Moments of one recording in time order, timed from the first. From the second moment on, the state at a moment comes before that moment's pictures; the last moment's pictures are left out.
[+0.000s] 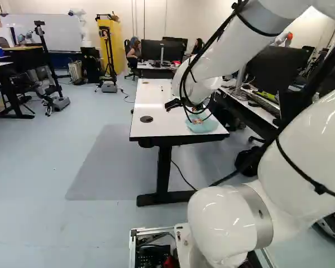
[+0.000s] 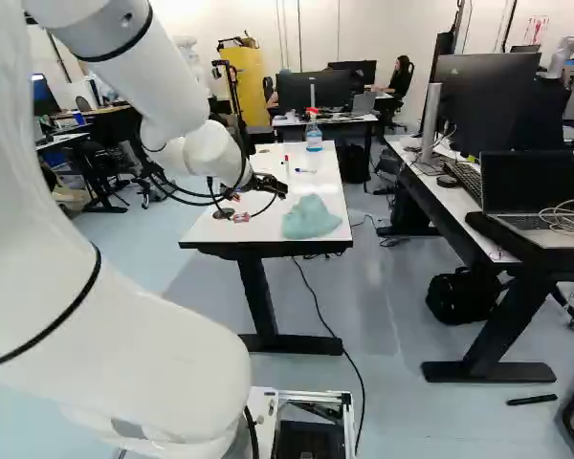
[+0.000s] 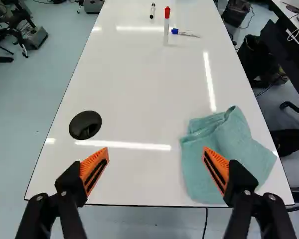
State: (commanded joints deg) arm 0.8 9.7 -32.7 0.0 4.9 0.0
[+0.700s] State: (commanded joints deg) arm 0.5 12.2 -21.9 0.0 22.6 0.0
